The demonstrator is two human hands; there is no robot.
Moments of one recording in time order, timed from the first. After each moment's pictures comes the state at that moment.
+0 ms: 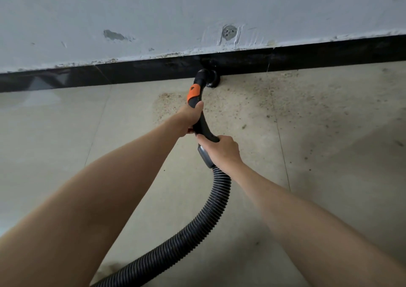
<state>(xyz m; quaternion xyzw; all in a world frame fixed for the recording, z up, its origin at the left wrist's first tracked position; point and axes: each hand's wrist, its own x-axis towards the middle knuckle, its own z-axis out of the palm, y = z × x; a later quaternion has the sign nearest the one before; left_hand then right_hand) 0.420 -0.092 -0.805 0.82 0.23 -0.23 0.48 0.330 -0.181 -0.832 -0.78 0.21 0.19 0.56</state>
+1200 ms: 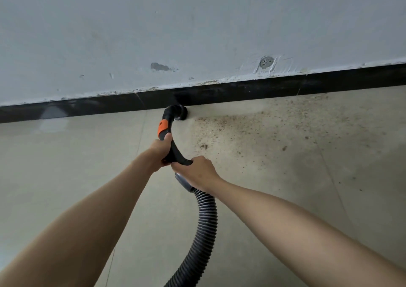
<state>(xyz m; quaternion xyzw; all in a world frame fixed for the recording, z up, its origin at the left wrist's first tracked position) 0.420 0.099 -0.786 0.78 0.32 -0.19 0.51 0.353 -0.011 -0.799 -0.80 0.09 0.26 0.53</state>
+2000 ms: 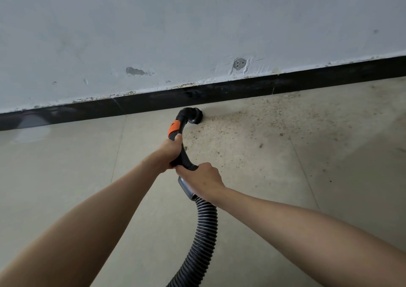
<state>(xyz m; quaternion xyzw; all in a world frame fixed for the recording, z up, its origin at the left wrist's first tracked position) 0.411 0.025 -0.785 0.82 0.23 -0.25 0.46 0.326 -0.065 -0.792 -0.78 0.18 0.24 0.54</state>
